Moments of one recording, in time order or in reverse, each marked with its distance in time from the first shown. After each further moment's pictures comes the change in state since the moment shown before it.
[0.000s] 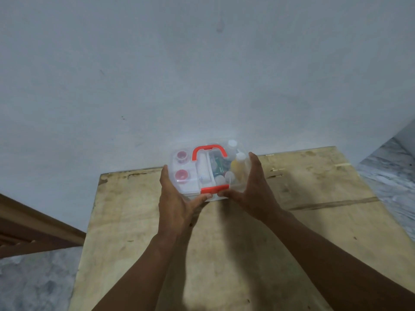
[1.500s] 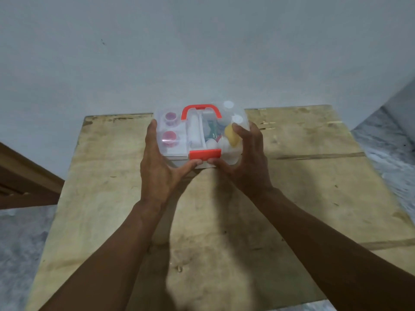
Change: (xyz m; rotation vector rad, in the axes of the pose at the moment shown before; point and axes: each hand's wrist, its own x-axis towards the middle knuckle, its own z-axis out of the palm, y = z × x) left_hand -0.067 -0.014 -0.005 0.082 0.099 0.213; right_hand -0.079 0.008 -0.004 -0.170 0.267 -0.371
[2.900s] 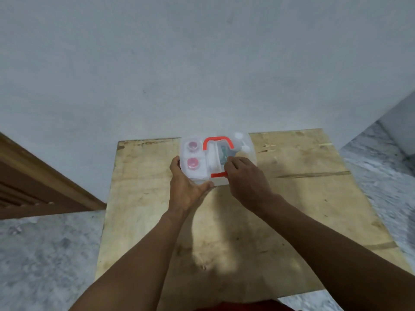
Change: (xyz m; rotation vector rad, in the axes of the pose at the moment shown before) left_hand 0.009 0.023 -0.028 -0.202 -0.210 -0.284; right_hand 0.031 -0.098 -0.045 -0.611 -0.501 -0.151
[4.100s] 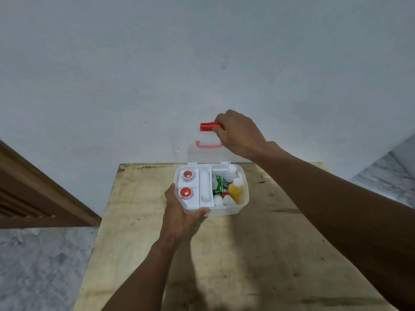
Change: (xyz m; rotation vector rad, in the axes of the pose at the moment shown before) left_hand 0.007 0.011 0.014 -0.021 0.029 -0.024; right_hand 0.151 0.067 -0.083 0.247 0.121 -0.109
